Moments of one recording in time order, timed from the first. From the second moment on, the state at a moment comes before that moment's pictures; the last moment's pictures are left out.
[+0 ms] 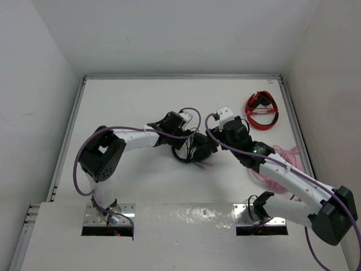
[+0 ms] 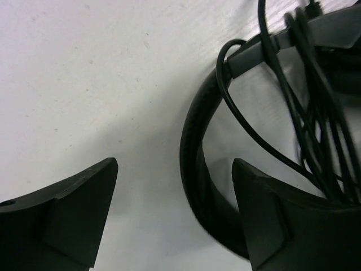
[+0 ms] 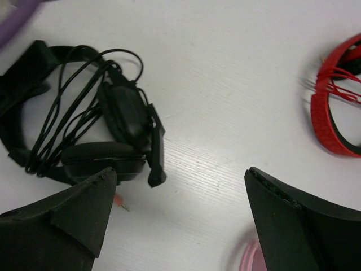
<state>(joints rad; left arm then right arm) -0.68 1.82 1.06 -0.15 -0.20 0.02 0.65 1.06 0.71 -0.27 0.33 0.01</state>
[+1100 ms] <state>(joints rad) 0.08 1.42 1.03 -0.46 -0.17 0.00 0.17 1.16 0.76 -0.48 0.28 0.35</state>
